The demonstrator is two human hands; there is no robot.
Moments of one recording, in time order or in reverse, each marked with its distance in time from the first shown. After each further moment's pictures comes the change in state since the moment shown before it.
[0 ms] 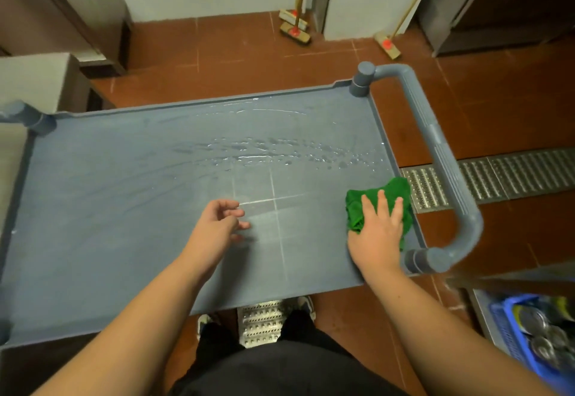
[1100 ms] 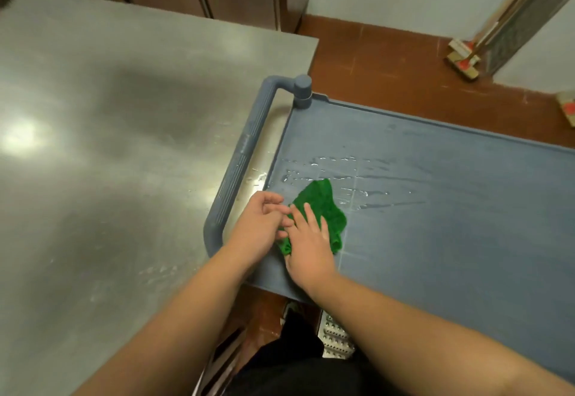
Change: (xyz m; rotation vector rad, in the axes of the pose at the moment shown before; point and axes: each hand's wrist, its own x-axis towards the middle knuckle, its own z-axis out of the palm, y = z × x) left_hand -0.015 -0.014 -0.397 -0.193 0.250 0.005; right_hand -0.210 -0.484 0.179 -0.081 -0.348 -0.891
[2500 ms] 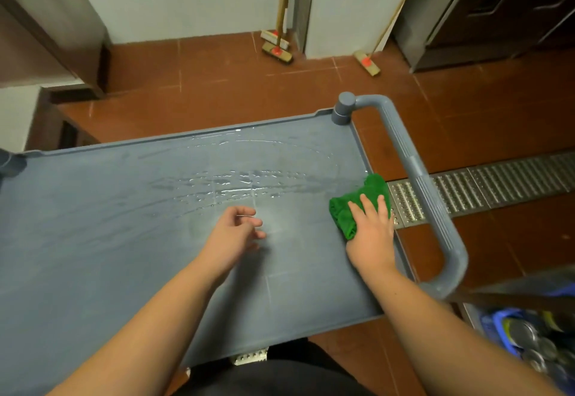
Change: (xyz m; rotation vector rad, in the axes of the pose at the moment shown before) left_hand -0.065 -0.021 0.456 0.274 -0.383 -0.048; right_hand -0.270 0.514 -0.153 0.006 0.353 0.767
